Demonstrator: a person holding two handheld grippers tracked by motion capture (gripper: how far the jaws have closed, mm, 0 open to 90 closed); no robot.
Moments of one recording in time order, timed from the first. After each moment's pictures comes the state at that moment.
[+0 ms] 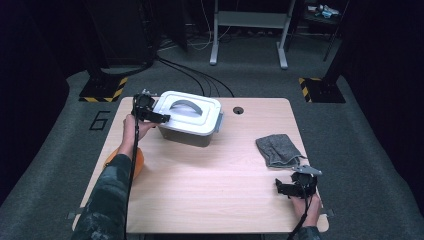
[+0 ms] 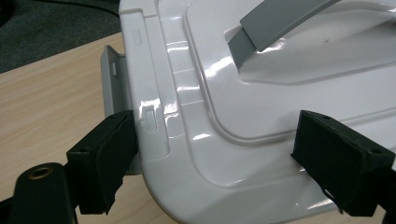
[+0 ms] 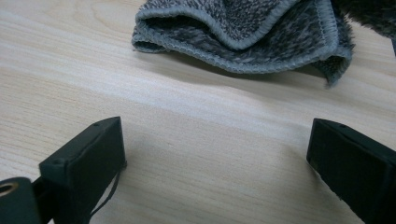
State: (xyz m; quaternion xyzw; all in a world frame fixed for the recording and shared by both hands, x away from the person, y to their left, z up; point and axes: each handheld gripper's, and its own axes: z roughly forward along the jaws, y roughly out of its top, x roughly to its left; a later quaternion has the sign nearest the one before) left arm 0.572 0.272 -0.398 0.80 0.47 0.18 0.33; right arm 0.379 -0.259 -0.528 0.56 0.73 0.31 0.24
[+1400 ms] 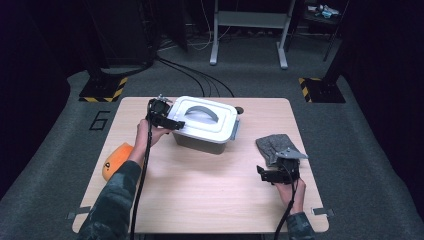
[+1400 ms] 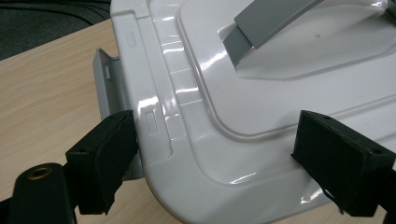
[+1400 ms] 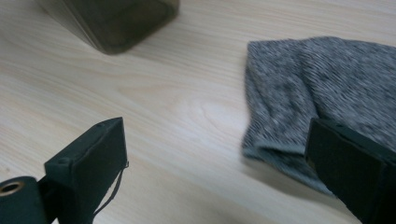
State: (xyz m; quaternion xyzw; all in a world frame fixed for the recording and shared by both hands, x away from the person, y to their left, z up) left arm 0.551 0.224 -0.399 0.82 0.44 0.15 0.34; right arm 0.406 -0.200 -0.476 0.49 0.75 0.39 0.21
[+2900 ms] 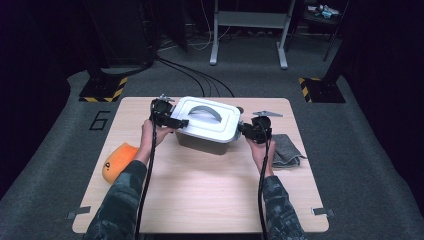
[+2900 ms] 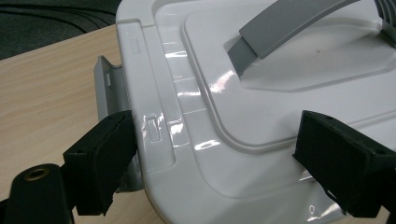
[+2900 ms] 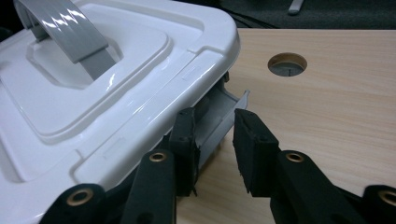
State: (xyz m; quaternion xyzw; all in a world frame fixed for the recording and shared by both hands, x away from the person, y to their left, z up) left arm 0.557 0.217 -0.405 0.80 0.44 0.15 0.37; right arm 0.520 -0.133 -0.438 0.53 0.70 0.46 0.17
